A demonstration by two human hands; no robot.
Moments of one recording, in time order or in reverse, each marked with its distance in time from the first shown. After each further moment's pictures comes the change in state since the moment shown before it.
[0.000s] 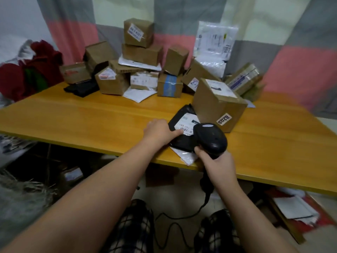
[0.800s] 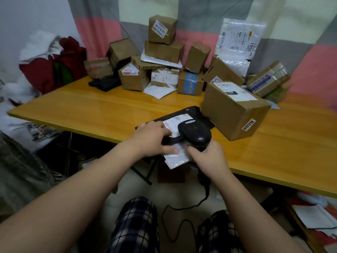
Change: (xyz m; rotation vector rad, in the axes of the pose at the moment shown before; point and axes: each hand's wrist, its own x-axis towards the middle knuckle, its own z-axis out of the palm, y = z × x) left_hand -0.055 -0.080 -0.047 0.295 -0.068 0.357; right_hand 0.001 -0.018 0.066 -0.264 -0.254 -0.109
